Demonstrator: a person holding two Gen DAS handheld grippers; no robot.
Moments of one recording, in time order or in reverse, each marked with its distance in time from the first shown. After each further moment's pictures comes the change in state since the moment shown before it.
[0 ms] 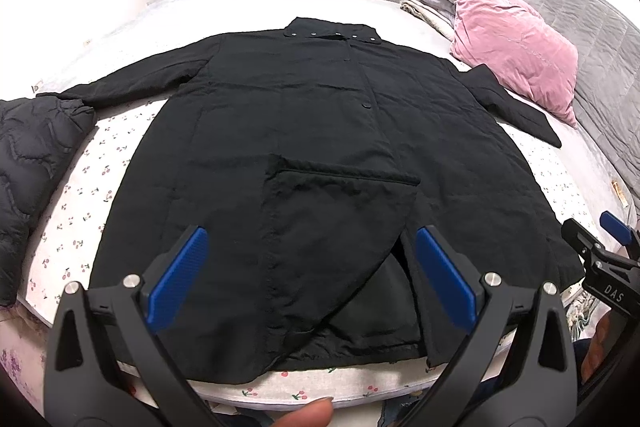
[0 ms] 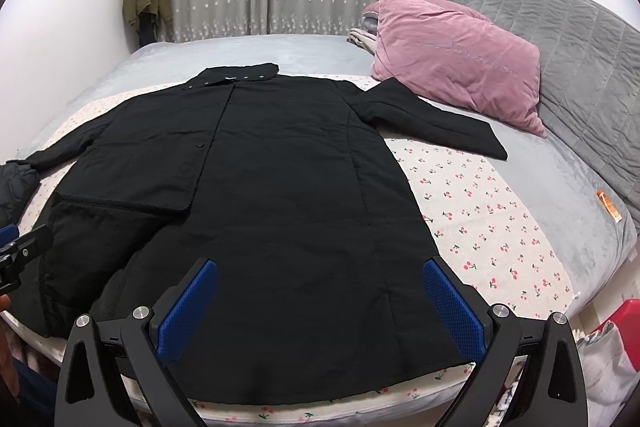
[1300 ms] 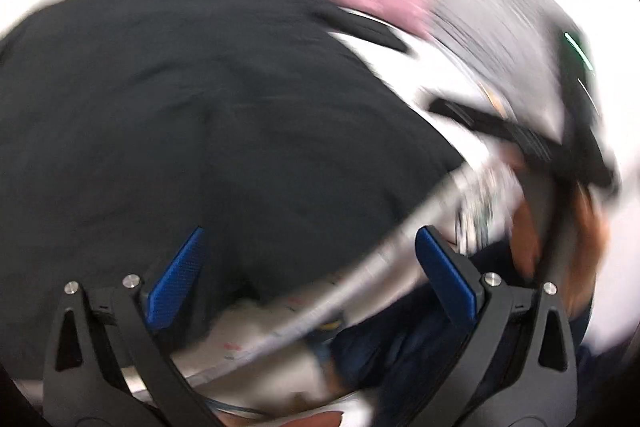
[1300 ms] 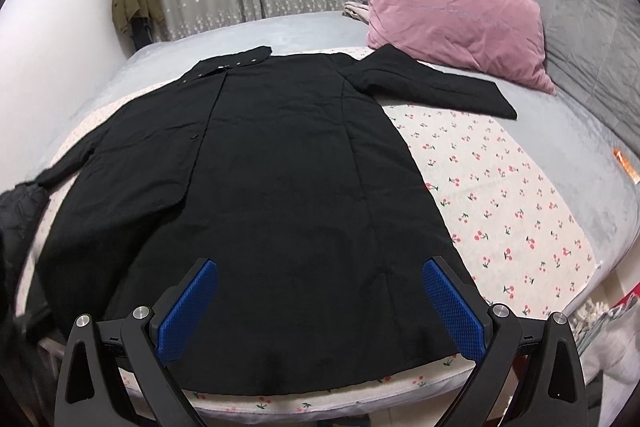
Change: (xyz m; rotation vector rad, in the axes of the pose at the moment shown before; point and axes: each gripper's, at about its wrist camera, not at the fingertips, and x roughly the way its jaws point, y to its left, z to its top) left arm -0.016 -0.082 -0.050 0.260 0.144 -0.654; right arm 0.010 -0.035 -0.010 0.131 0.042 0.105
